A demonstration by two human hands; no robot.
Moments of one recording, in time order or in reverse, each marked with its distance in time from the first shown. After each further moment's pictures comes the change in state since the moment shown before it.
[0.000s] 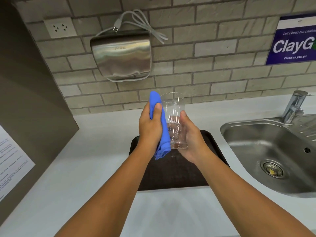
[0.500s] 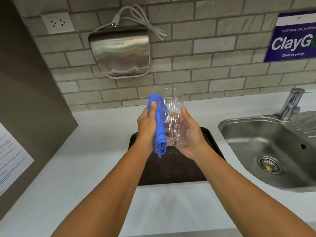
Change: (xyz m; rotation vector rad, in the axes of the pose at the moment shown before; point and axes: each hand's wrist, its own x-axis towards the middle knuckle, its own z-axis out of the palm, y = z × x) left_hand -0.004 0.005 -0.002 -0.131 -0.002 -0.258; right_hand -0.008 -0.003 -0.001 0.027 -0.049 0.015
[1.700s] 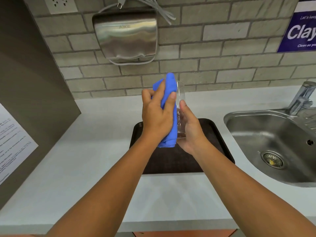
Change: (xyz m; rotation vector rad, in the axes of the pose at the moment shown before) left_hand -0.011 -0.008 -0.008 0.423 0.028 0.623; right_hand 0.002 0.020 0.008 -0.034 0.047 -0.002
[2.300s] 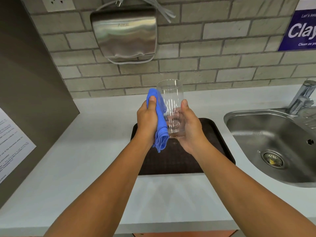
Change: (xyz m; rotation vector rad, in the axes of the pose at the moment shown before) left_hand 0.008 -0.016 -0.004 -0.374 0.022 -0.603; right_hand 0.006 0.002 0.003 -0.054 0.124 -0.041
